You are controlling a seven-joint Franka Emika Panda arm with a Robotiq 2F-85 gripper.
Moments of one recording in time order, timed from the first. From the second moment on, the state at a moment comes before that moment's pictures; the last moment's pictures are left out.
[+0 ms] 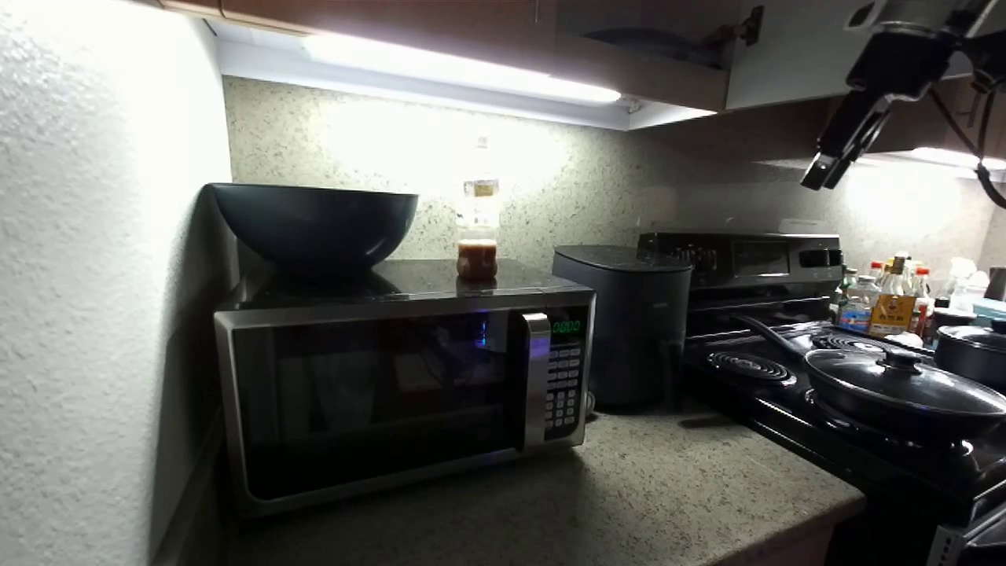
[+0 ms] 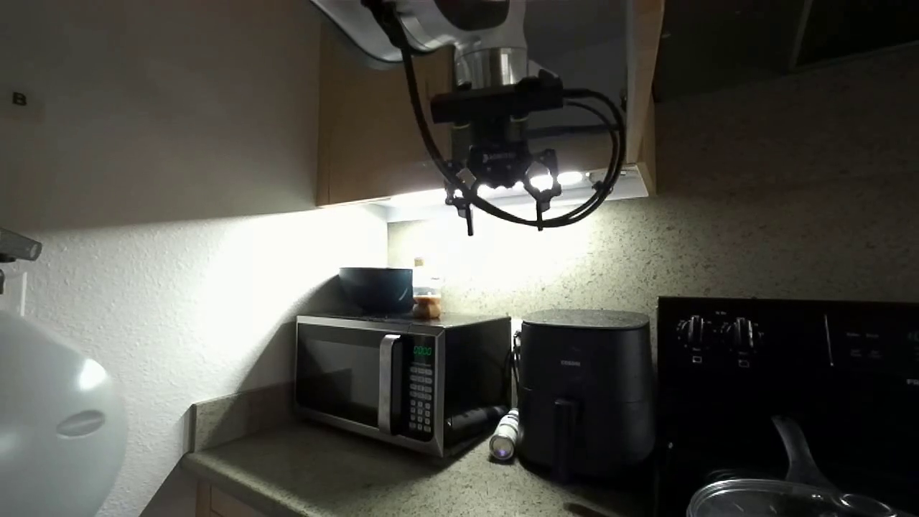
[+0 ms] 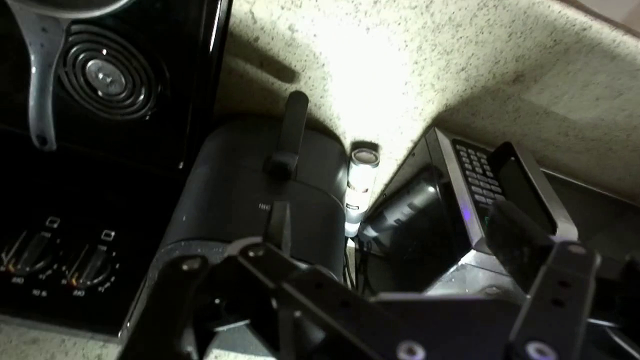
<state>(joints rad) 0.03 -0.58 -0.29 -2.21 -0.04 2.02 -0.49</state>
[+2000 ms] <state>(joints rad) 0.03 -0.40 -0.16 -1.68 -0.17 2.09 -0.49</state>
